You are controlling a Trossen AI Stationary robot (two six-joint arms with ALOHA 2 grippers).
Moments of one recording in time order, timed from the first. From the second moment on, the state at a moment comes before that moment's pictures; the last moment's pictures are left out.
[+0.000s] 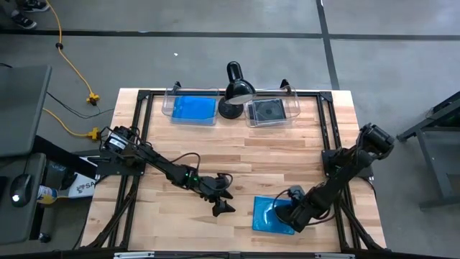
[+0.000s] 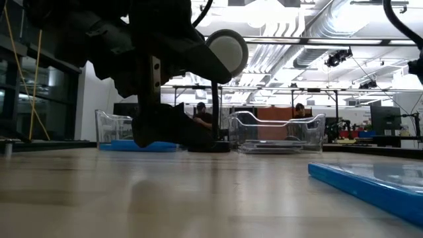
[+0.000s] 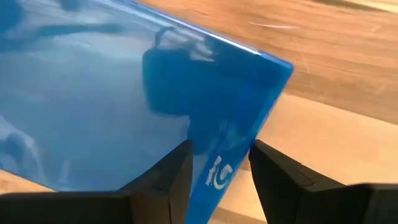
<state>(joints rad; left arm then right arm) -0.38 1.86 0.85 0.53 0.02 -0.87 0.79 1.66 0.89 -0.58 0.03 2.13</state>
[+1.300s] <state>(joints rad) -0.41 1.92 0.85 0.53 0.07 -1.07 0.53 1.78 0.89 -0.24 0.29 1.86</state>
